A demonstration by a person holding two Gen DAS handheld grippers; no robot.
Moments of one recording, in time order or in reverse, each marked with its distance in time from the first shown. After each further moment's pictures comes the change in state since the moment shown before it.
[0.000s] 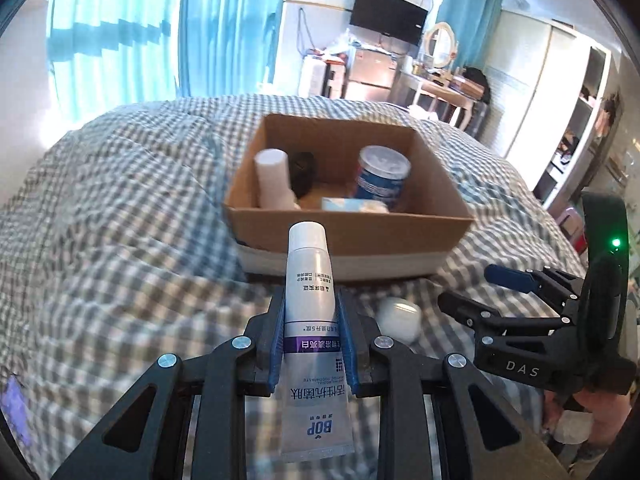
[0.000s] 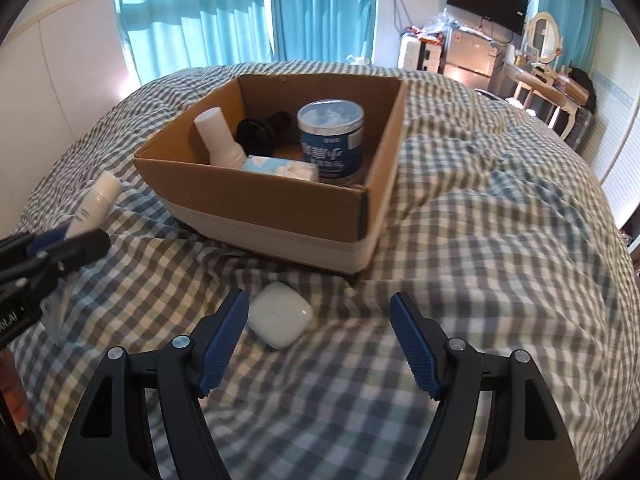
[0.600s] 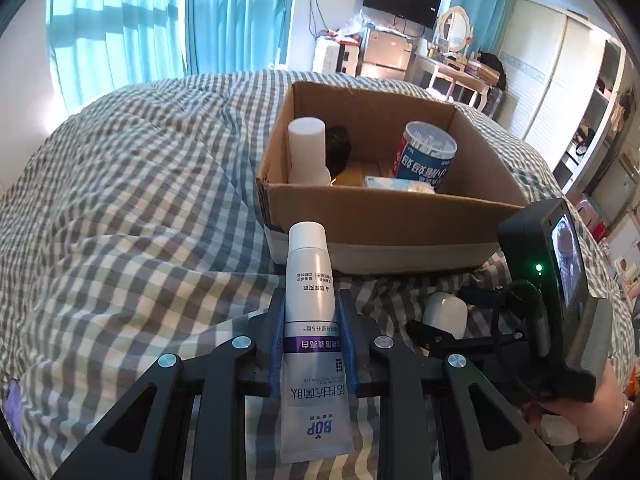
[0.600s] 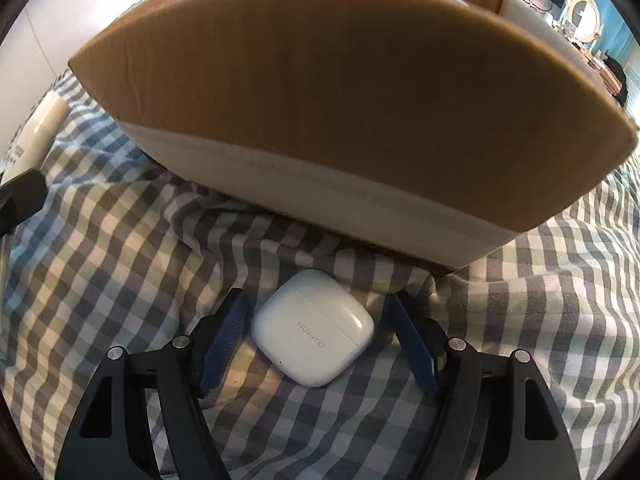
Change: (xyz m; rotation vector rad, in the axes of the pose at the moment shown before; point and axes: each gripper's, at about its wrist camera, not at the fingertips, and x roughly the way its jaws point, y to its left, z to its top) left arm 0.041 0.027 -0.006 -0.007 0.073 0.027; right arm 0.099 0.030 -0.002 -0.069 0.255 -0.004
